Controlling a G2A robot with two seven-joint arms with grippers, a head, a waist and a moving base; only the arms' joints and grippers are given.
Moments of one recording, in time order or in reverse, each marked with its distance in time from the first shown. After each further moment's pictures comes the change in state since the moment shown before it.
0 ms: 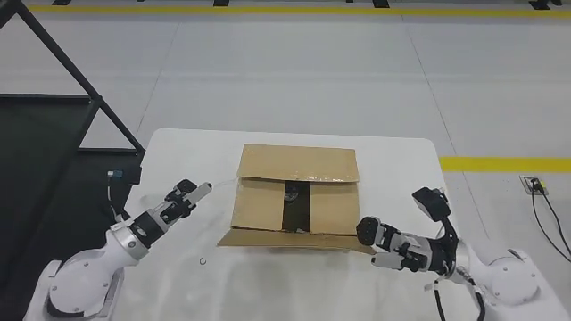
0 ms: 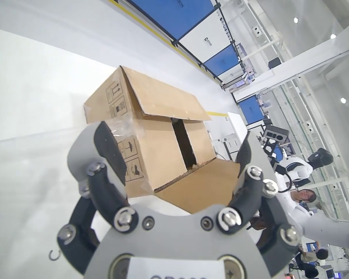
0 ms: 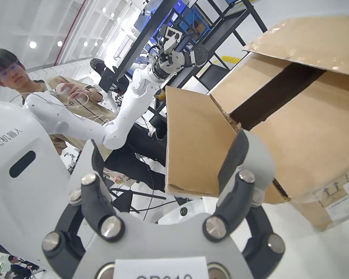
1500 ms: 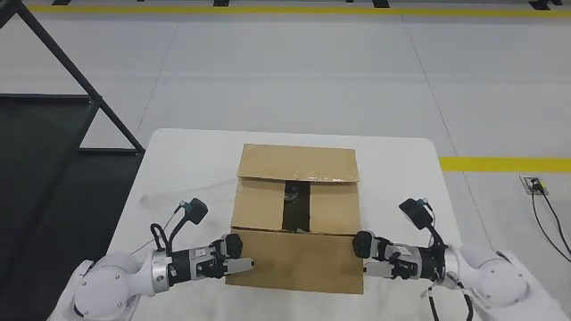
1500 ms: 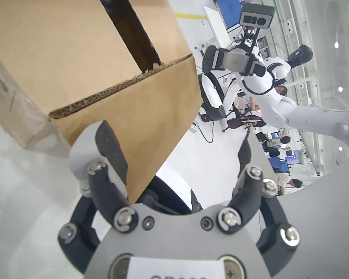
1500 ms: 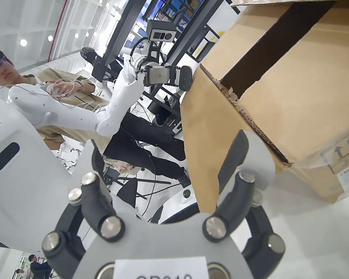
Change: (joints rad) left arm -0.004 0.046 0.142 0.041 -0.140 -0.176 -0.426; right arm 0.047 0.104 -0.173 0.069 0.028 -0.006 -0.081
